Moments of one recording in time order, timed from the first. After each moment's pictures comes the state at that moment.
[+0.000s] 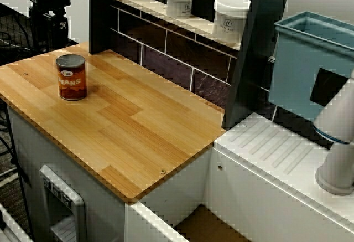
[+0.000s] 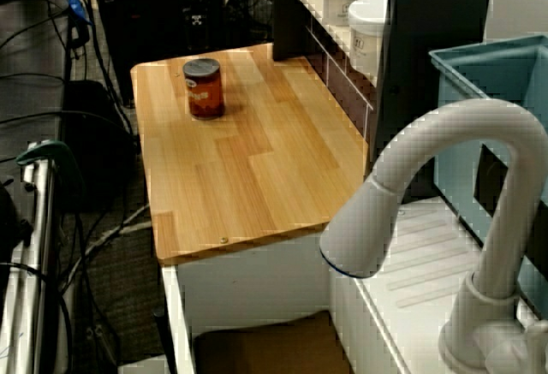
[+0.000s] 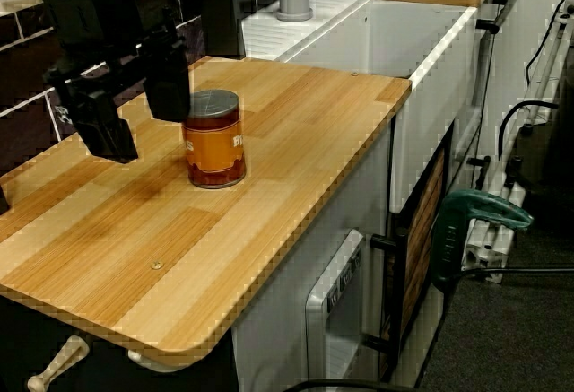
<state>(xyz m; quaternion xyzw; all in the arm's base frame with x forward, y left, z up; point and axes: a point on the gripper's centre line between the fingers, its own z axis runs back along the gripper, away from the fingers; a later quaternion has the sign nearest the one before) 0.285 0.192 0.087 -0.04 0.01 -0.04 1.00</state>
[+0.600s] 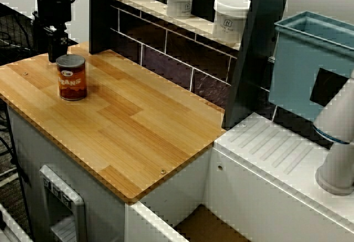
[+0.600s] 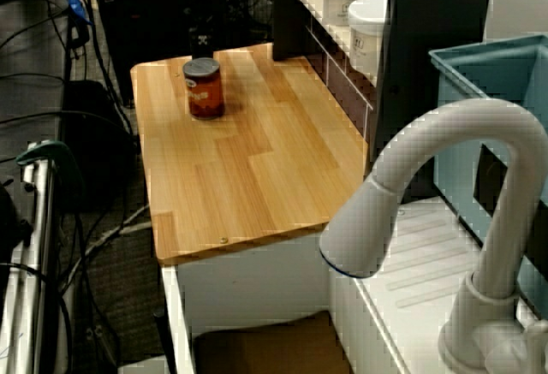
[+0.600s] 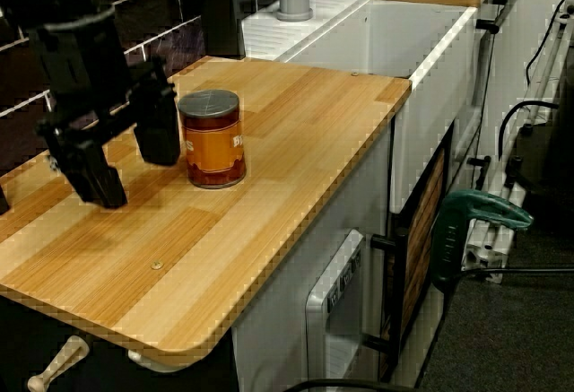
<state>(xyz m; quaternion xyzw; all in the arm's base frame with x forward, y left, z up) 0.289 0.204 0.056 -0.02 0.03 -0.04 1.00</state>
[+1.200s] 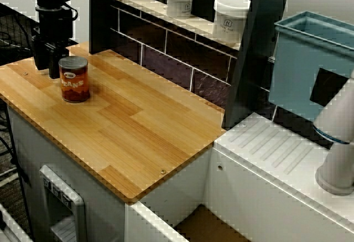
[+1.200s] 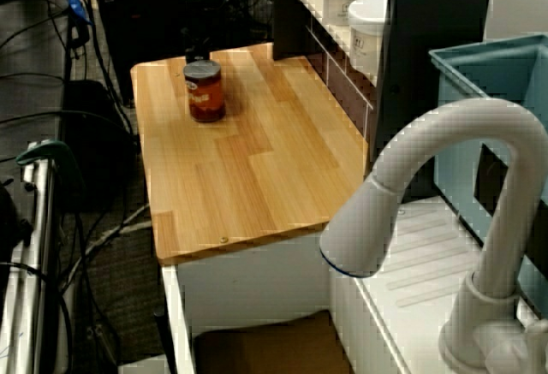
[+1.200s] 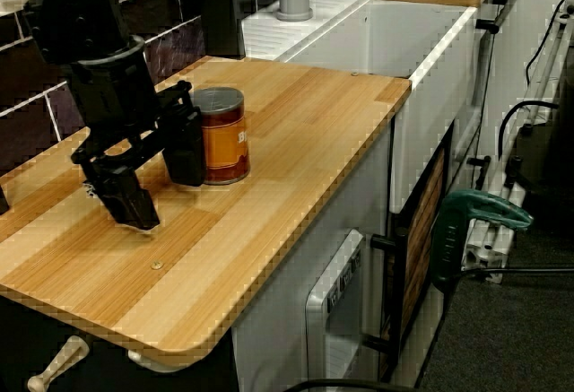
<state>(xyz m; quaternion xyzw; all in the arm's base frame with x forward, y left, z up) 0.280 0.189 0.038 -0.03 0.05 -0.04 1.00</state>
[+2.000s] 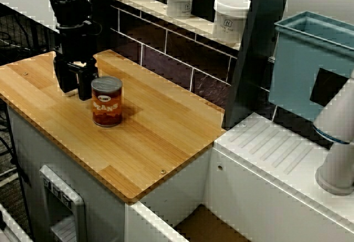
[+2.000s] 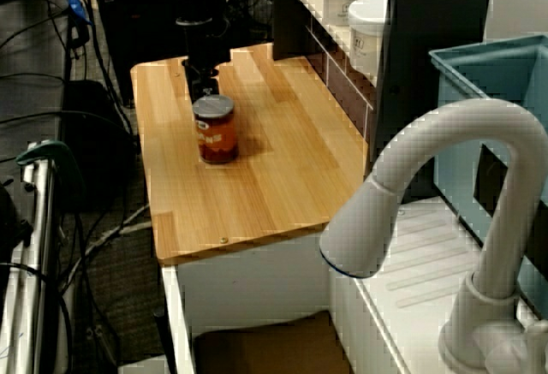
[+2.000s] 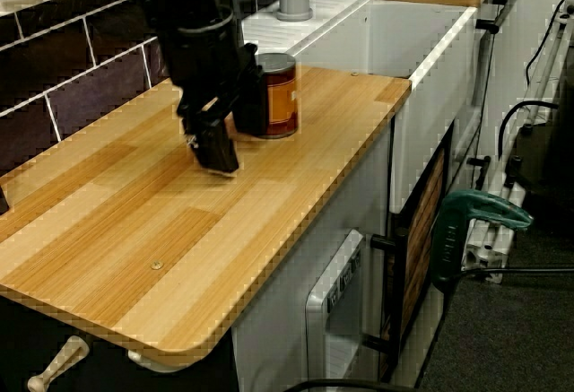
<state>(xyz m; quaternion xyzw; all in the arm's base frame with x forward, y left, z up) 0.275 0.102 0.038 -0.07 0.00 0.00 1.00</state>
